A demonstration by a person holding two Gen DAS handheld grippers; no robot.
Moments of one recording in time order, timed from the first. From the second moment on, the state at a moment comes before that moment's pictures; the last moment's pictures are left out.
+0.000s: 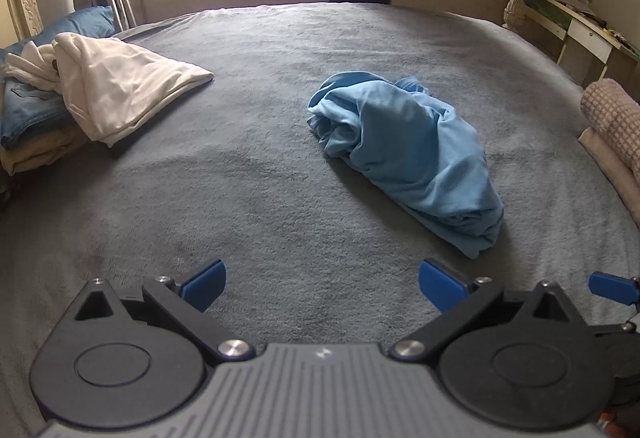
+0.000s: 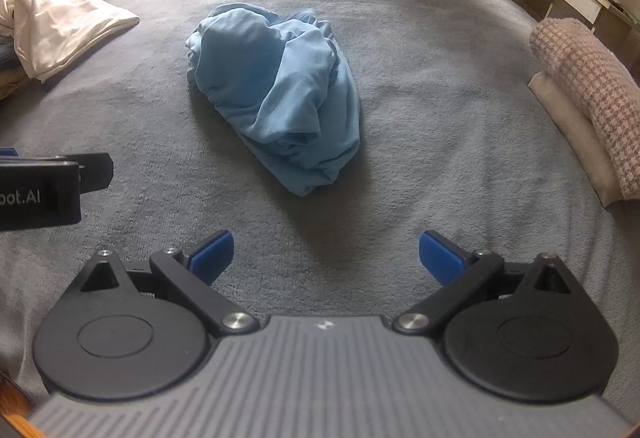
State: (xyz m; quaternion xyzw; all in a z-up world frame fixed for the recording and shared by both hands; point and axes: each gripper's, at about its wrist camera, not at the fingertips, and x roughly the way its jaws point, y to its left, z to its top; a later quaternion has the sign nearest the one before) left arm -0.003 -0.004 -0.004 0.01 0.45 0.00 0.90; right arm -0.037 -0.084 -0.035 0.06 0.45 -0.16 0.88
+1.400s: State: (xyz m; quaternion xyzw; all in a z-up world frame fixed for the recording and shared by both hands) left arm -0.003 0.000 -0.005 0.01 0.44 -0.01 0.90; right arm -0.036 -0.082 -0.036 0.06 0.45 -0.17 0.87
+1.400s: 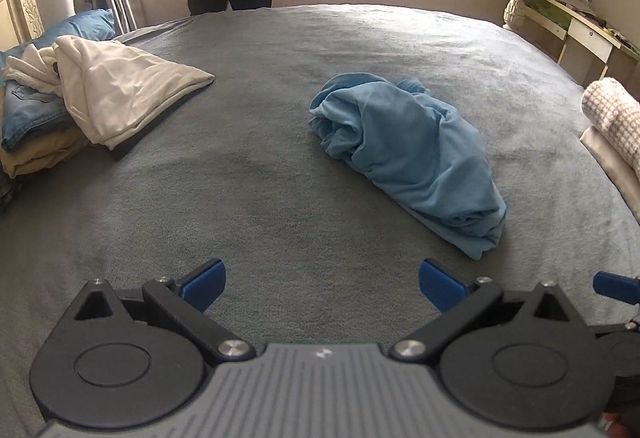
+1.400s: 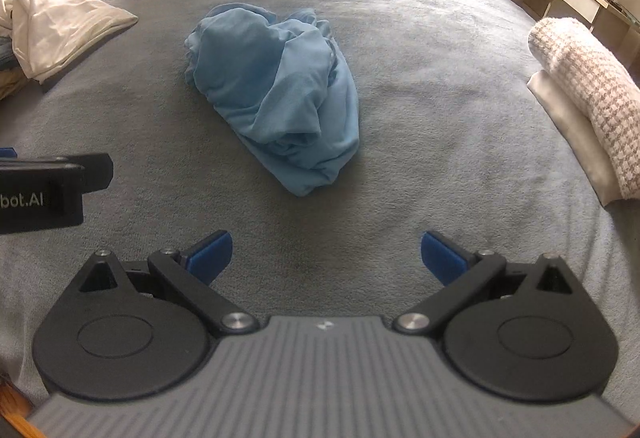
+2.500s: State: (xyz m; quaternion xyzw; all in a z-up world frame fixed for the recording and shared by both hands) left arm 0.033 0.030 -0.042 -0.04 0.46 -0.01 0.89; right arm -0.011 -0.091 -0.052 0.04 0.43 -0.16 0.89
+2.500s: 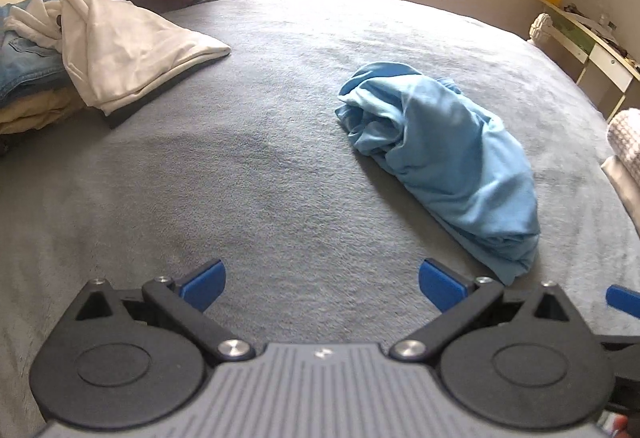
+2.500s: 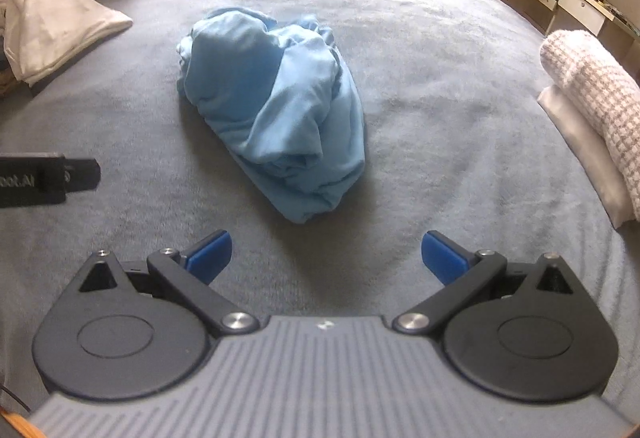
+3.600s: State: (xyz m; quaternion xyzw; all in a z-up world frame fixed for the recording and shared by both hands) left arm 0.109 0.041 -0.092 -0.05 0.38 -0.06 0.92; right arm 0.188 -0.179 -0.066 0.11 0.38 -0.09 0.91
